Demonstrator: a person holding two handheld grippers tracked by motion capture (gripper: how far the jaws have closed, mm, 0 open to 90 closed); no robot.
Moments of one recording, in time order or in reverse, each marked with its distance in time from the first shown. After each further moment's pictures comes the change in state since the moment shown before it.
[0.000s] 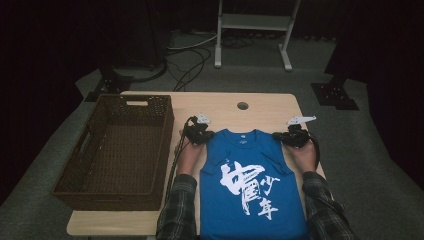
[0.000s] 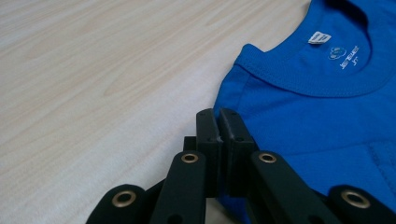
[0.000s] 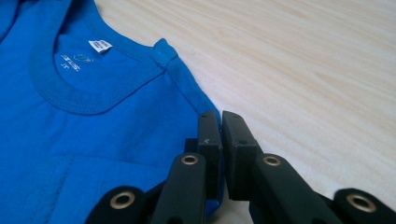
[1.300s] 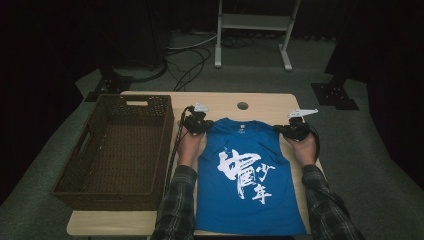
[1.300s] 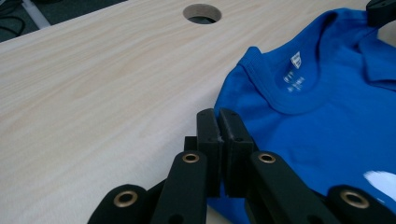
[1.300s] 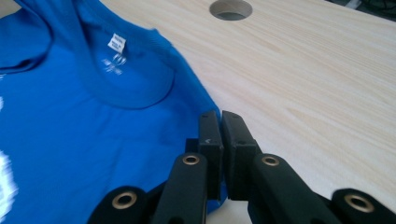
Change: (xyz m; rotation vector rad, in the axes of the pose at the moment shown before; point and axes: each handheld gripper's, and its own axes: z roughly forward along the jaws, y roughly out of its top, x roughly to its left) left arm 0.006 0.026 -0.021 -0.056 0.026 -0.056; right arm -0.007 0.020 -0.007 -0.033 -0.023 0.007
